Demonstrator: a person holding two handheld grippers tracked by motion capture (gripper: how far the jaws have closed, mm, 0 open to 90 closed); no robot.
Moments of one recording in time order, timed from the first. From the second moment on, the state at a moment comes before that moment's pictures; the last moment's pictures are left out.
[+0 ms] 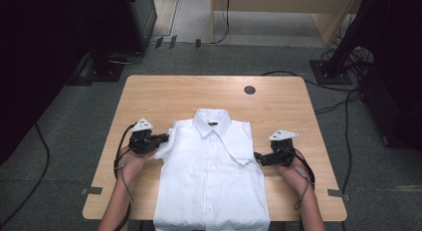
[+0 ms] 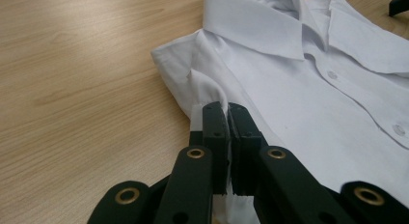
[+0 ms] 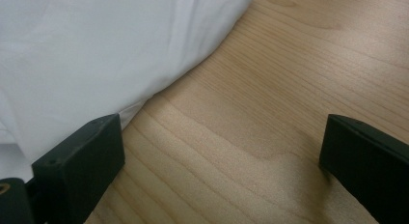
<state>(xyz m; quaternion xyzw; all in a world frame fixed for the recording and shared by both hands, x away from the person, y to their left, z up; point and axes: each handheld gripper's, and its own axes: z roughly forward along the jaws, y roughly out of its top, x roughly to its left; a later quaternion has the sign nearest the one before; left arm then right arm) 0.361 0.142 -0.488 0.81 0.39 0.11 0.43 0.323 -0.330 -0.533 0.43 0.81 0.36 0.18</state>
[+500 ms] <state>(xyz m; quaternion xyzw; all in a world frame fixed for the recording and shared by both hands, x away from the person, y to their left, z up) 0.357 0.128 -0.480 0.81 0.38 0.09 0.44 0.323 -0.330 -0.533 0.43 0.81 0.36 0.18</state>
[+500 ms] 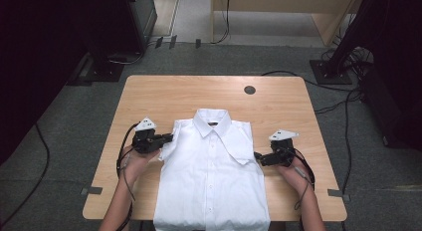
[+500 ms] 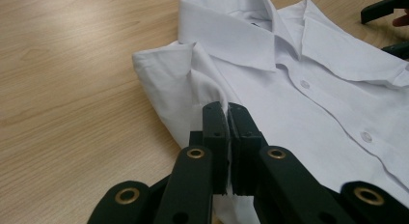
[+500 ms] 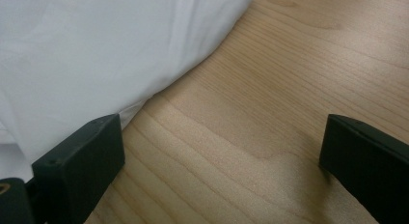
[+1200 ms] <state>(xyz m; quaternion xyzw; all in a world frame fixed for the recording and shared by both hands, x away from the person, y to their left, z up) 0.355 0.098 -0.486 0.82 0.35 0.10 0.44 0.323 -0.330 -0.533 0.43 0.81 0.36 0.18</state>
